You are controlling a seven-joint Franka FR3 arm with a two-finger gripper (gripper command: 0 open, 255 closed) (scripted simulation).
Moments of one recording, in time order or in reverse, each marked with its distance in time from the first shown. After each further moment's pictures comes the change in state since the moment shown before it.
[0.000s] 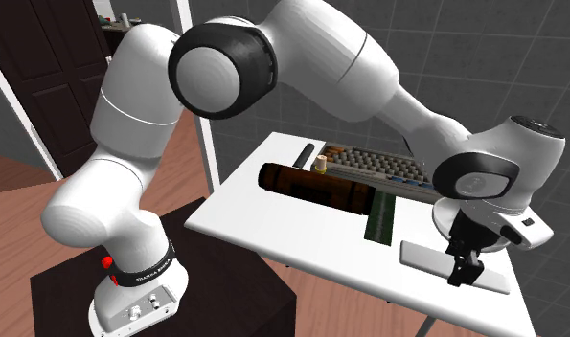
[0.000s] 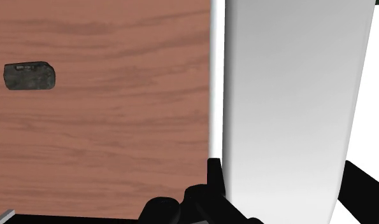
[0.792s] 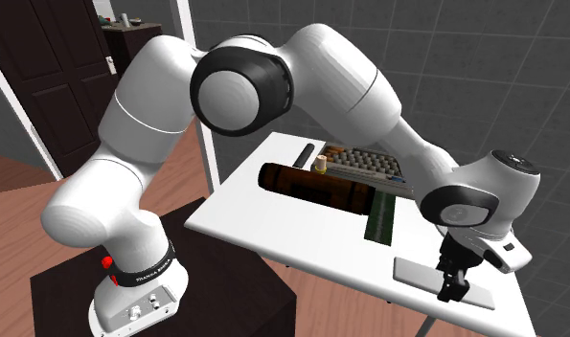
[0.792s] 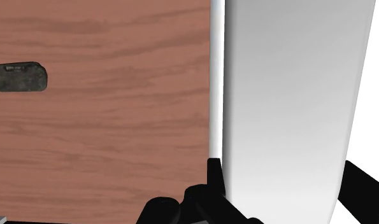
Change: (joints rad) arm -0.002 0.091 0.005 -0.020 0.007 0.111 -0.003
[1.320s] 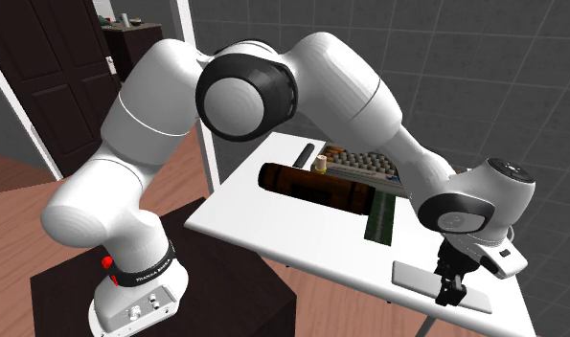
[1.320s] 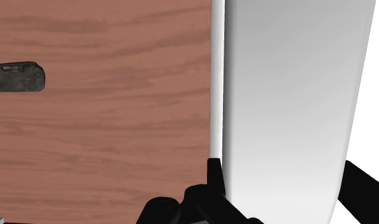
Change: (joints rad) arm -0.002 0.027 0.001 0.002 0.002 0.025 -0.002
